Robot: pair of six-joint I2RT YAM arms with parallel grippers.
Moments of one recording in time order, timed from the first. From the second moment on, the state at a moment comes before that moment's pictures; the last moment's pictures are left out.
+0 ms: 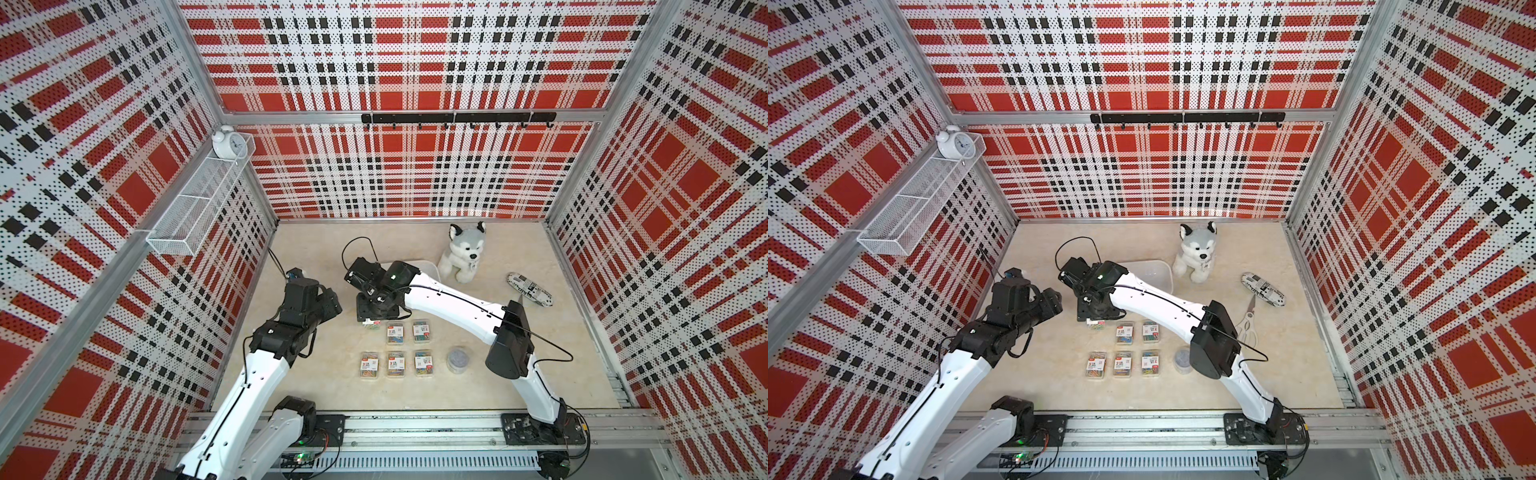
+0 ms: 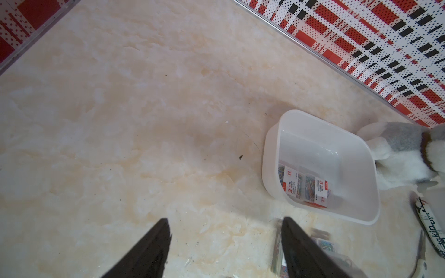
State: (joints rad) left arm -0.24 0.86 0.77 -0.64 -0.15 -0.61; right arm 1.07 2.20 2.17 -1.15 0.05 0.93
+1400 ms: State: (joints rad) left arm -0.40 1.24 0.93 -0.75 0.08 -0.52; right arm 0.65 1.94 2.15 -1.21 0.13 0.76
